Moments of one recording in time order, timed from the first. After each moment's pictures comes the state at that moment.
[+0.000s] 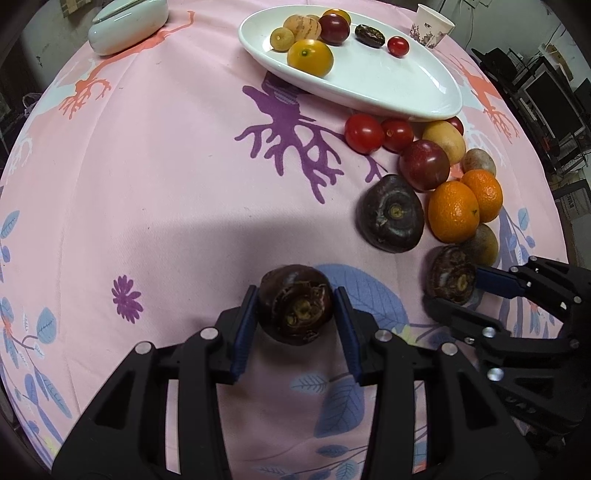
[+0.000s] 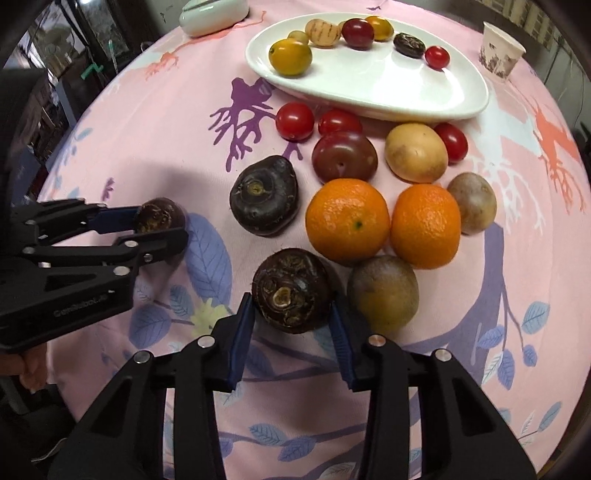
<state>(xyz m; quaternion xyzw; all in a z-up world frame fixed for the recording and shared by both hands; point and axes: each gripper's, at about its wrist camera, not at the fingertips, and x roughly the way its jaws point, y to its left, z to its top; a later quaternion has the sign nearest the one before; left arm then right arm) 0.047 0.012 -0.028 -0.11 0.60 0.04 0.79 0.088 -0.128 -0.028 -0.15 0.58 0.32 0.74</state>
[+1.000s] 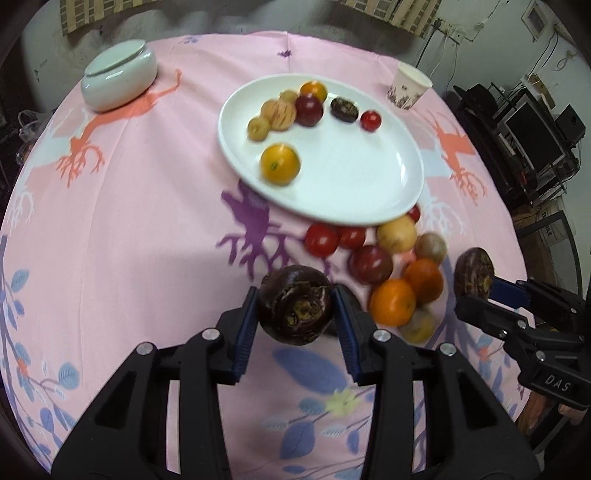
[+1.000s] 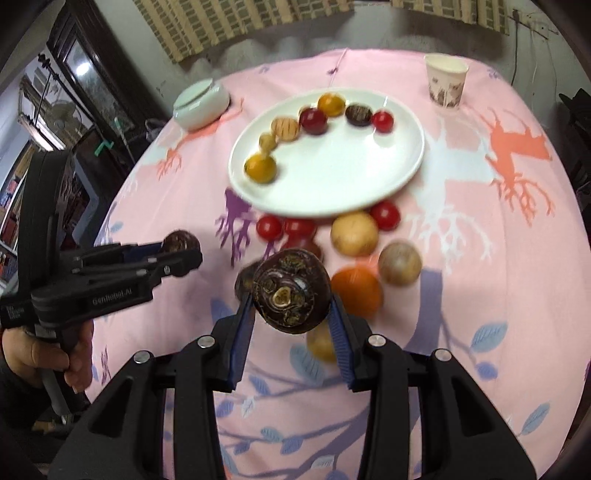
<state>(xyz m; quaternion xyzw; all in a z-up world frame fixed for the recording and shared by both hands) 0.094 0.016 0.043 -0.14 0.54 0.02 0.83 0.126 -0.181 0.049 -0.03 0.52 0.33 0.79</state>
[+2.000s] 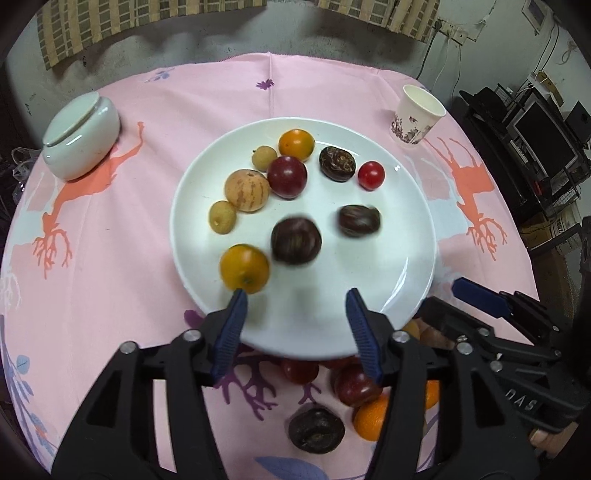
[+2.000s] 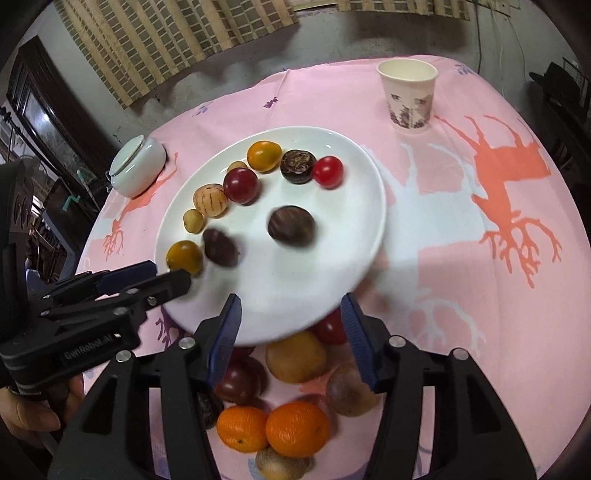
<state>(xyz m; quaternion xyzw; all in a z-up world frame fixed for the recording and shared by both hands) 0.188 0.004 0.044 -0.10 0.52 0.04 0.84 0.225 -0.180 0.025 0.02 0.52 0.26 0.81</state>
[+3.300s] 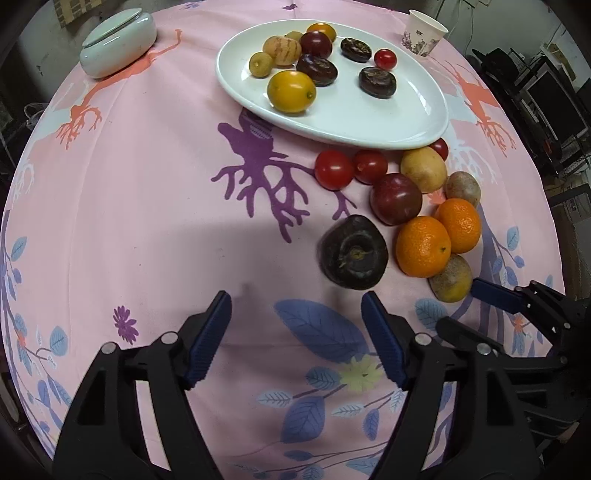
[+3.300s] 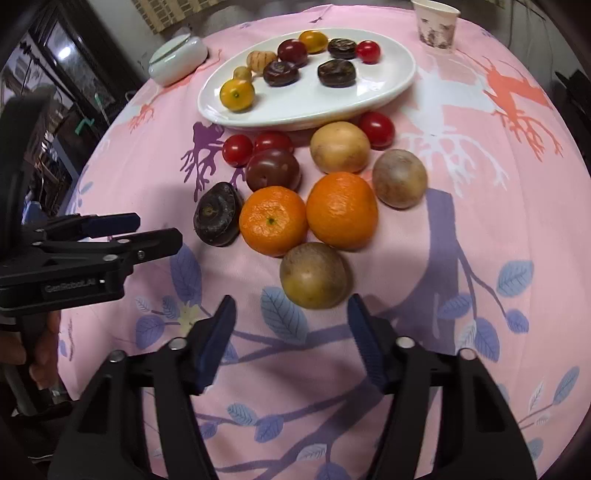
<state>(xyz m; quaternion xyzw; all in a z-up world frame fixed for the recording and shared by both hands) 0.072 -0.004 -0.002 -0.11 0.60 0.05 0.79 0.100 -0.186 -0.015 -0.07 0.57 0.30 0.76</state>
